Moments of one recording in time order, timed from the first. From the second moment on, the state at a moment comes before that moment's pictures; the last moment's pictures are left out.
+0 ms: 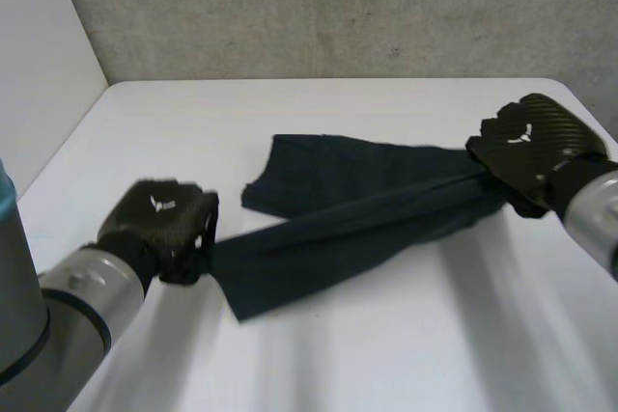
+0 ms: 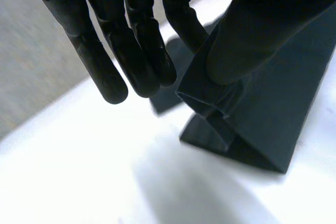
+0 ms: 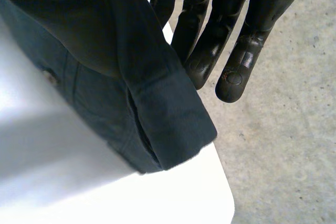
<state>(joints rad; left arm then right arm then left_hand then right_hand) 4.13 -1.60 -1.74 2.95 -1.71 3.40 1.89 -1.62 1.63 0.24 1.43 2.24 1.14 1.20 1.19 1.20 0.97 0.96 1.18 1.18 1.19 0.98</state>
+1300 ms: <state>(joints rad) 4.23 -2.03 -1.48 3.91 -1.68 3.55 2.05 -0.97 1.19 -0.36 1.50 2.43 1.14 1.20 1.20 1.20 0.97 0.98 1.18 1.19 1.19 0.98</state>
